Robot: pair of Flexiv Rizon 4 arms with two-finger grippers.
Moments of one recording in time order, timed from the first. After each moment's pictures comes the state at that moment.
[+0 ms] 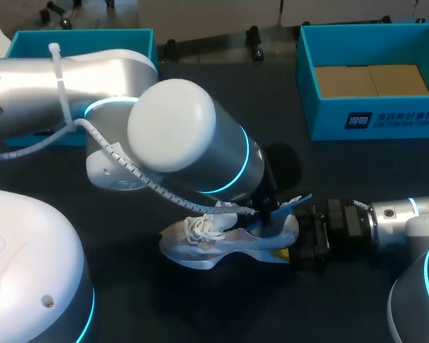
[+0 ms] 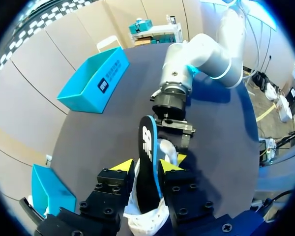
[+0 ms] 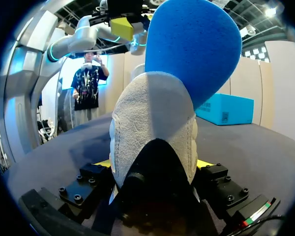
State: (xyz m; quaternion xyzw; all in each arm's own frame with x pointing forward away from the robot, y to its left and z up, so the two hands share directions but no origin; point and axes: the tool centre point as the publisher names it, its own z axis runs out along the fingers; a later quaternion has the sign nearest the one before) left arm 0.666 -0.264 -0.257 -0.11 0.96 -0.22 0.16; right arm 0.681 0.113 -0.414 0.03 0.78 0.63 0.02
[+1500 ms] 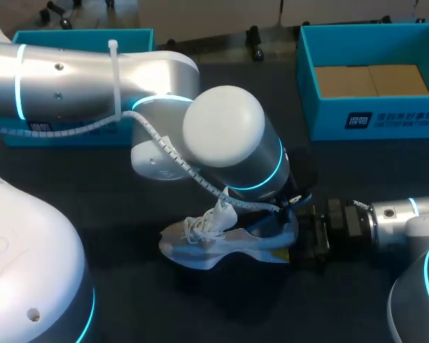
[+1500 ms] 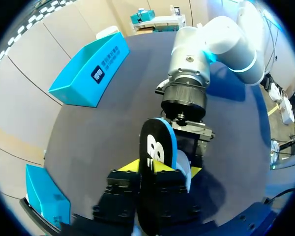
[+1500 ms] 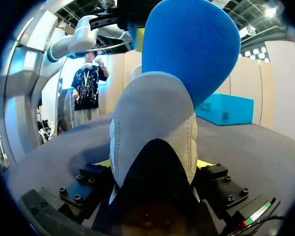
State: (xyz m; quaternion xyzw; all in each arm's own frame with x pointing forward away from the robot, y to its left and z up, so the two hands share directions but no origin) left arm 0.698 -0.294 -0.307 -0.12 0.96 -0.19 0.15; right arm 0.681 0.113 -0.414 0.03 0.78 0.63 0.02
